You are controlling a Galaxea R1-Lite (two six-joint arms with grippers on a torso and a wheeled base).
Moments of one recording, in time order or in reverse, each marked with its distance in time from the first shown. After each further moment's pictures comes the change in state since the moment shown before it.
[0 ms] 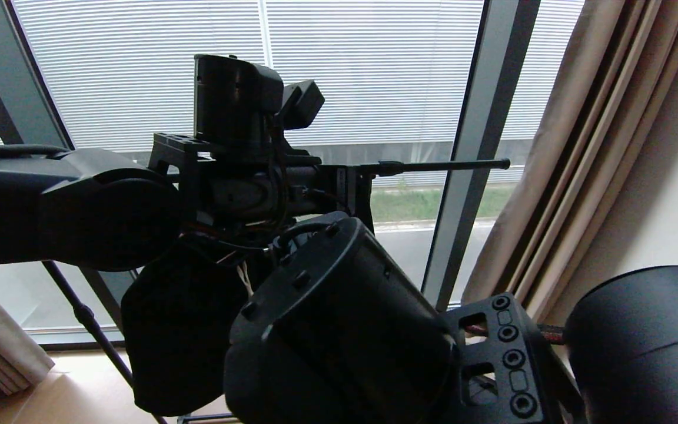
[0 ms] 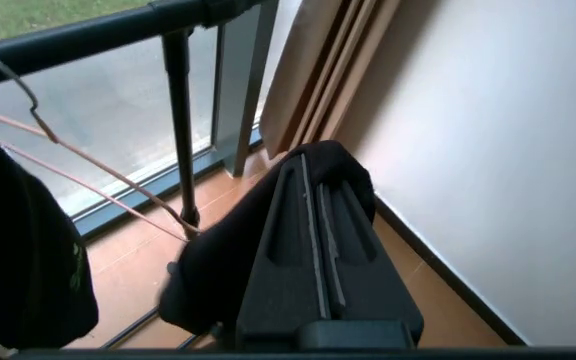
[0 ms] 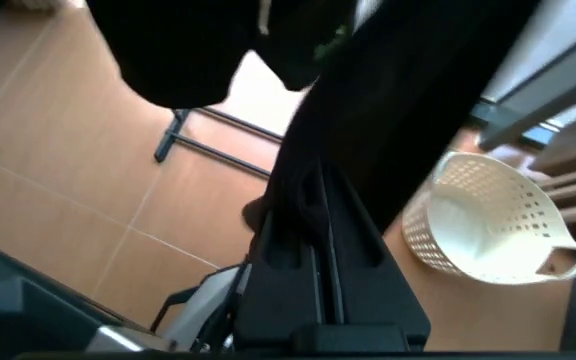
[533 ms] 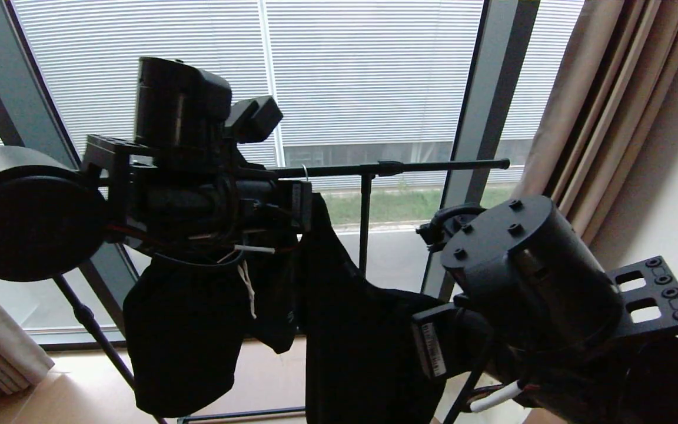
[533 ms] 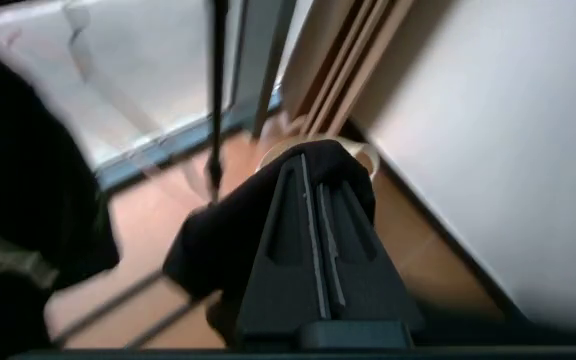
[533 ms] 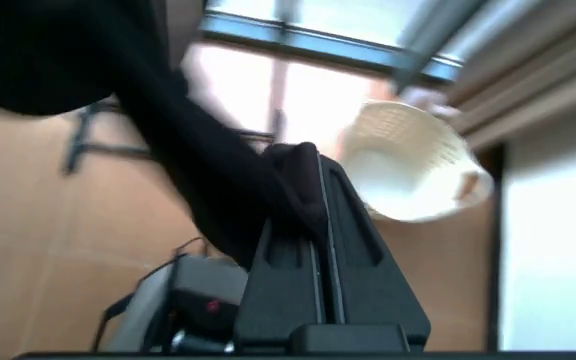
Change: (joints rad) left arm 0.065 -0.124 0.110 0.131 0.006 0.003; right arm -0.218 -0.219 0.302 -0.007 -0.003 -0.005
